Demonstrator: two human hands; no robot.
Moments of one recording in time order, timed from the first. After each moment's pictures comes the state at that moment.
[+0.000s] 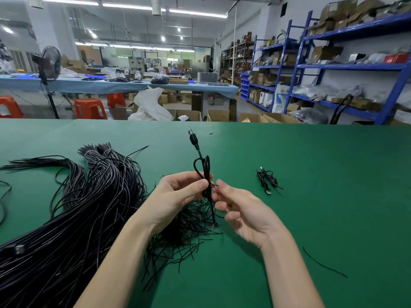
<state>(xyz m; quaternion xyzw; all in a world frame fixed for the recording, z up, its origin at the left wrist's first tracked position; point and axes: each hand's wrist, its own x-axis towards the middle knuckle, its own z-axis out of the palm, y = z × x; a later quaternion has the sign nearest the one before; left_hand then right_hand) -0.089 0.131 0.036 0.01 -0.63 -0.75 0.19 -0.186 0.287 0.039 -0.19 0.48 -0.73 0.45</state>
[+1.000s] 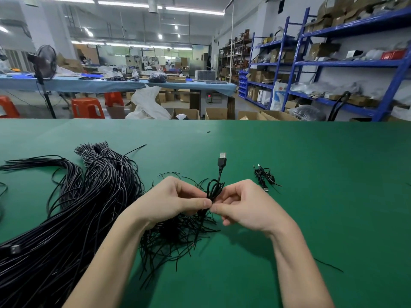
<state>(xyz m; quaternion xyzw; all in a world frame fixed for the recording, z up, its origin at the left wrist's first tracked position) -0.083 0.127 0.049 0.11 -0.80 -0.59 0.08 -0.191 0.300 0.052 -0.36 0.77 -0.47 0.22</state>
